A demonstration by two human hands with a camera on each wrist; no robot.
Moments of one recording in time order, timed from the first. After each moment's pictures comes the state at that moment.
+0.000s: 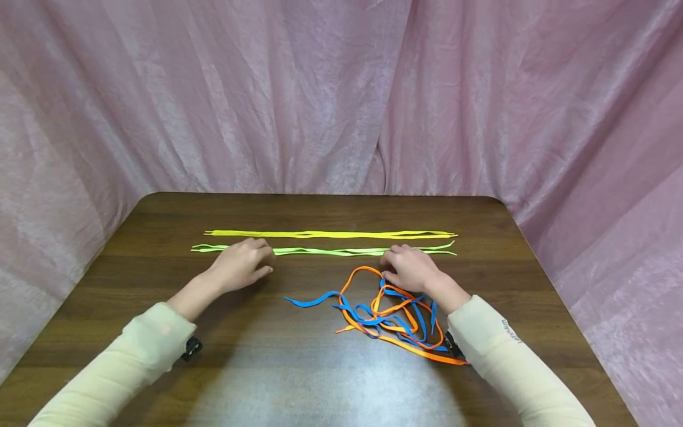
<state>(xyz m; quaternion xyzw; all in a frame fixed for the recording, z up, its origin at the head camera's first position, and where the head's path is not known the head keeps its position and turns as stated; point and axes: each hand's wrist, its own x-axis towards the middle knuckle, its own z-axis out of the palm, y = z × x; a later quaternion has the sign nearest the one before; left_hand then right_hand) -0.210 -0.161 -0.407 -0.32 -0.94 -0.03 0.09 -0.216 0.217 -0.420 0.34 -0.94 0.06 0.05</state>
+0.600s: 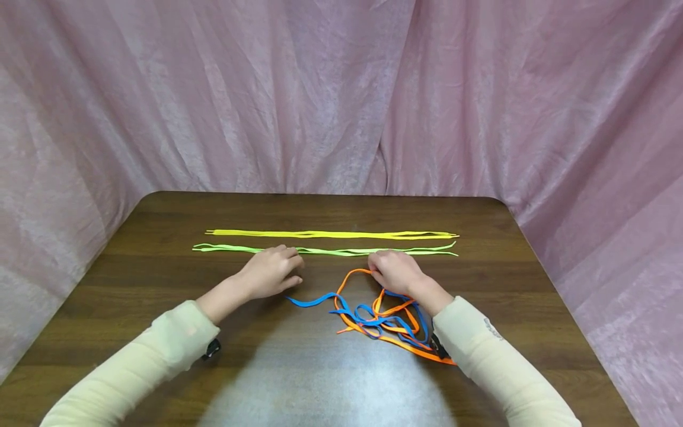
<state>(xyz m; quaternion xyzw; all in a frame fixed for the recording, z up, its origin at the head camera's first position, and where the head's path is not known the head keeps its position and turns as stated) -0.202 -0.115 -0.409 -0.38 -0.92 -0.01 0.09 -0.217 0.187 -0.430 0.34 -0.94 0.07 0.05</state>
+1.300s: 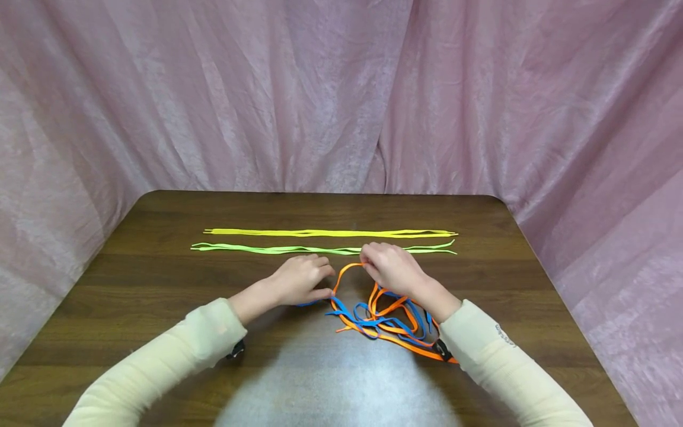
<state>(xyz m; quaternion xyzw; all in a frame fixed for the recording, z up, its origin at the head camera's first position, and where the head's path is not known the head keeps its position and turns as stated) -0.194 -0.060 -0.413 -0.42 -0.91 -0.02 0.05 -0.204 0.178 -0.403 0.37 -0.91 0.13 0.12</state>
